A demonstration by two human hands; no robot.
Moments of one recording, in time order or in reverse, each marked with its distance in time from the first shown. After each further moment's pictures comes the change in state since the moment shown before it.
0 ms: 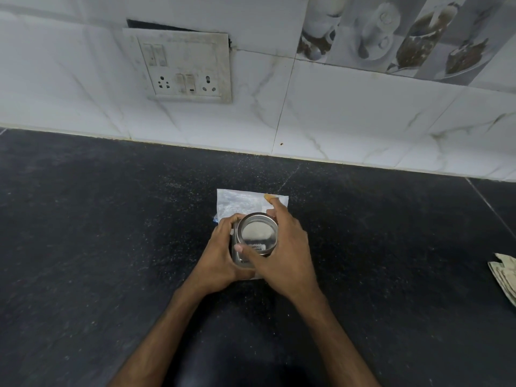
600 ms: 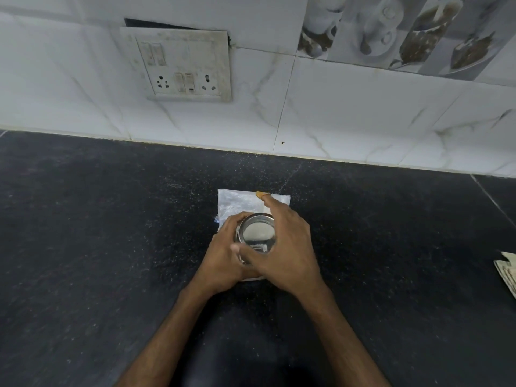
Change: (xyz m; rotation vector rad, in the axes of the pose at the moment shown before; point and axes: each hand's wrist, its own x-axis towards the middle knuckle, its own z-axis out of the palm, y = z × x) left_hand 0.006 0.006 0.005 -0.031 0.044 -0.012; right_hand 0.012 -0.002 -0.003 -0.097 -0.066 -0.079
